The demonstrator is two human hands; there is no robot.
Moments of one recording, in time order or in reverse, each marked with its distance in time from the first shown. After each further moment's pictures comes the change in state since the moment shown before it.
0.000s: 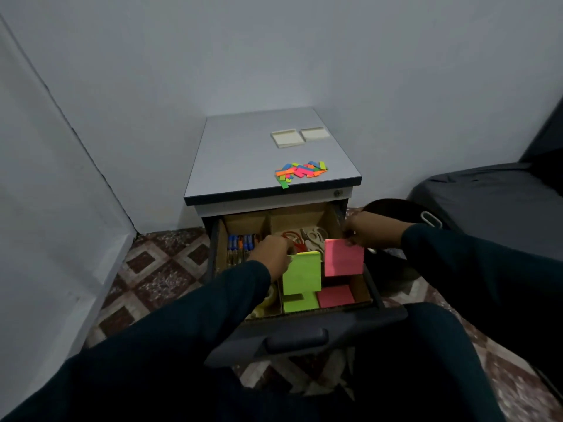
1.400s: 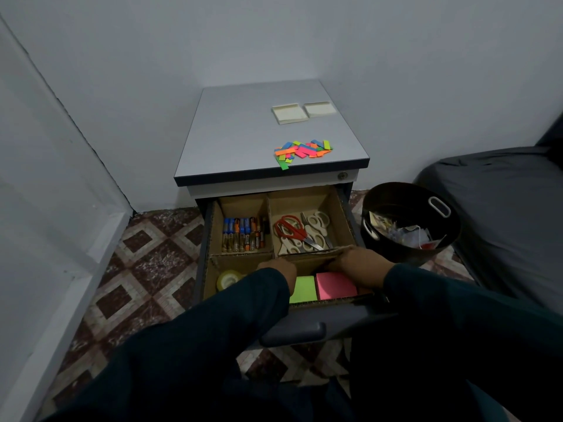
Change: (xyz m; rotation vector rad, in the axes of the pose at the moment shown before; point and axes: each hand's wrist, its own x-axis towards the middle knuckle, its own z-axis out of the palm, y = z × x) left_hand 0.009 0.005 0.058 0.426 -0.477 -0.103; right_hand 0.023 0.001 0.109 -0.201 -0.078 -0.214
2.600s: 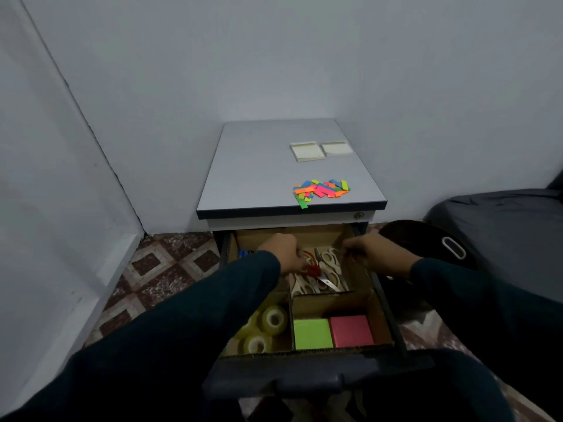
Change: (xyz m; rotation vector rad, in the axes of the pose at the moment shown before) left_hand 0.000 -0.058 -0.084 -0.468 0.337 0.049; right_hand -0.001 0.016 -0.111 0.456 0.208 0.123
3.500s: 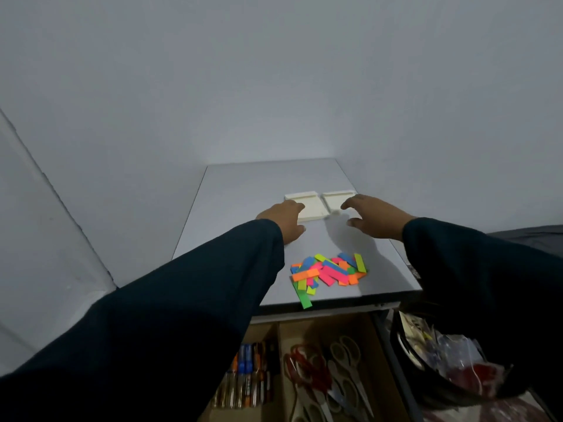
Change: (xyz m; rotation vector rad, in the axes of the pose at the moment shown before) left_hand 0.199 -0.008 -0.131 0.185 0.157 0.113; right_hand 0.197 0.078 -0.127 -0.174 0.209 0.162
